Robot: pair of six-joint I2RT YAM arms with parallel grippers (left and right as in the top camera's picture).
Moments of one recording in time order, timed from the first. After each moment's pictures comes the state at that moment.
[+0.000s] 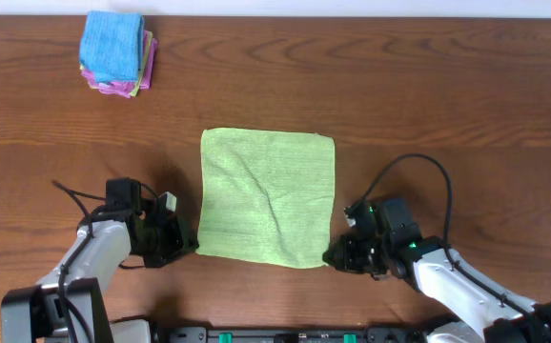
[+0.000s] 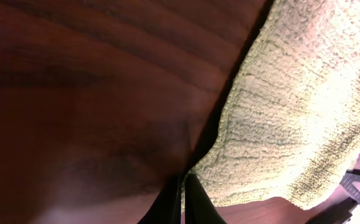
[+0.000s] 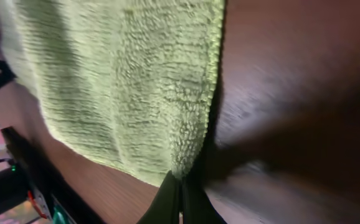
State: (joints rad) left arm 0.13 1.43 0.49 -0.60 0.57 -0.23; right arm 0.36 1.32 0.34 -0.22 -0.62 0.54
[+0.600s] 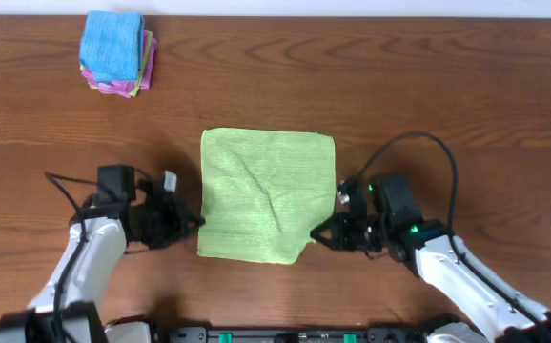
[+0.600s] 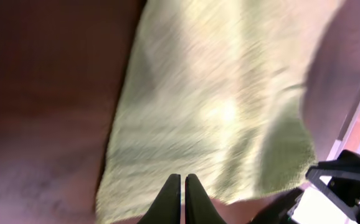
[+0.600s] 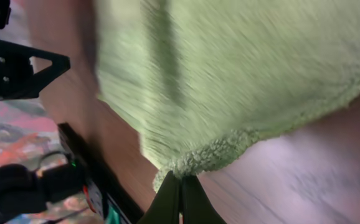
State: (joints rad) left arm 0.13 1.34 0.60 -0.61 0.73 -0.27; right arm 0.36 1.30 0.50 -0.25 -0.73 0.54
